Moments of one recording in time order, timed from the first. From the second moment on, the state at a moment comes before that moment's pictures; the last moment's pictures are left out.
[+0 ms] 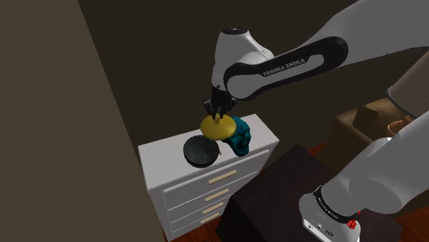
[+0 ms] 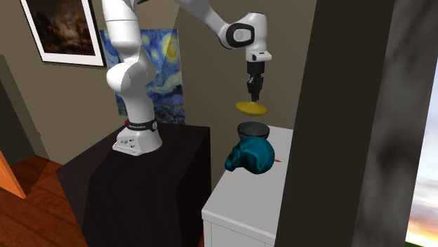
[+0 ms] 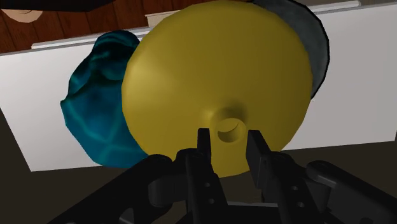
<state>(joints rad) 0.06 -0.05 0.28 -2.29 -0.06 2.29 0.74</state>
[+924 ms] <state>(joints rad) 0.12 0.11 0.33 -2.21 -0.14 2.35 0.90</state>
